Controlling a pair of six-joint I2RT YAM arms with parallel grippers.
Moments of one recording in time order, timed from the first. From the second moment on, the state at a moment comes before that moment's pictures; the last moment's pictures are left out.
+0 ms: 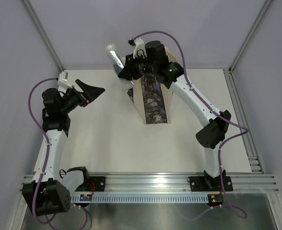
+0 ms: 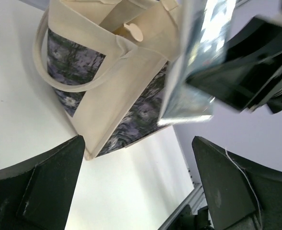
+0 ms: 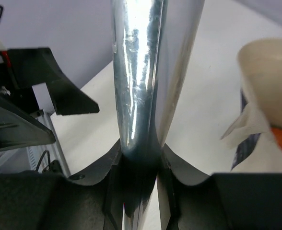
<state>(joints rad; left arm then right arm) 0.13 1.02 0.87 0.04 0.76 -0.82 0.68 2.01 2.20 -0.52 -0.44 0.27</state>
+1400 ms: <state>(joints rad) 0.13 0.70 0.86 -0.48 0.43 -0.32 0.30 1.61 2.09 -0.66 -0.18 -0.09</state>
